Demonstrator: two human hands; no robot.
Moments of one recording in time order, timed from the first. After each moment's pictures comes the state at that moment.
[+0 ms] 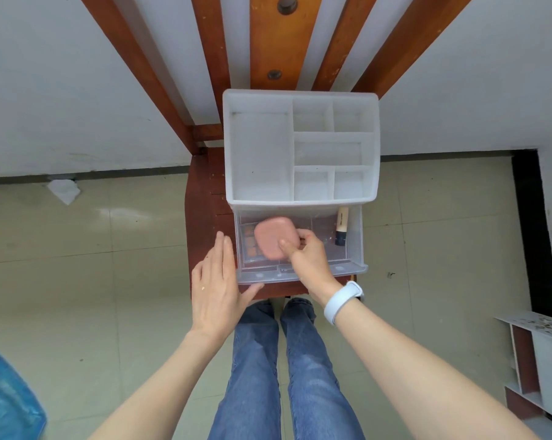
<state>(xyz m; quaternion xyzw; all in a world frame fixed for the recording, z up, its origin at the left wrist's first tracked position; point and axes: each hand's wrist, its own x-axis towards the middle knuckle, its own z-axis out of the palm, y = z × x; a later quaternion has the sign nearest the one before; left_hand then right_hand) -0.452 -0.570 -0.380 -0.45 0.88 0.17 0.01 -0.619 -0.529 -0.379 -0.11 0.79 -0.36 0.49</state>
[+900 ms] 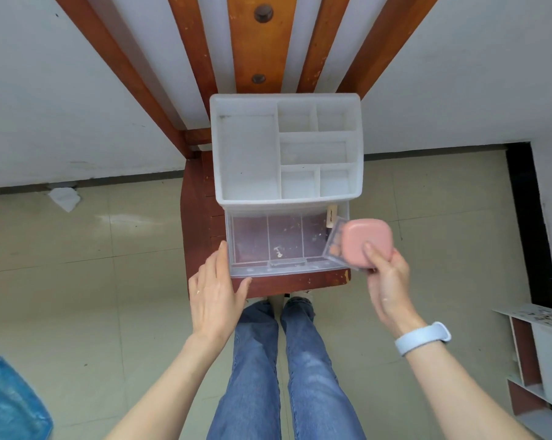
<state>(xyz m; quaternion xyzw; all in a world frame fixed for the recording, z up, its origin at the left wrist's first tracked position) -0.459 -0.557 -0.357 -0.52 0.82 0.26 0.04 -0.684 -0.446 -0.326 0.10 0.71 -0.59 0.37</state>
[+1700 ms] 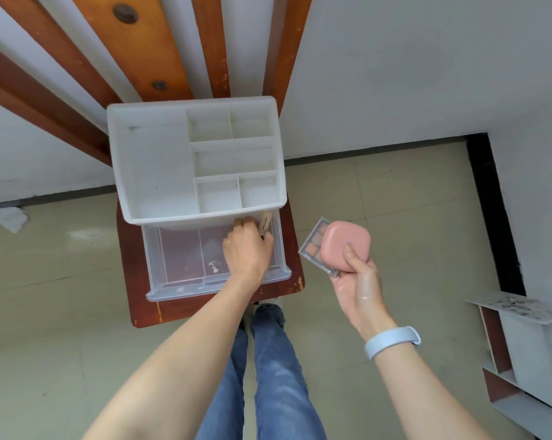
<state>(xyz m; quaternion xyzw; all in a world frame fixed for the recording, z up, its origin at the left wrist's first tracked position) -0.652 -0.544 -0.389 -0.56 0.76 0.32 0.06 -0.747 -0.413 -0.335 0.29 0.56 -0.68 0.38</state>
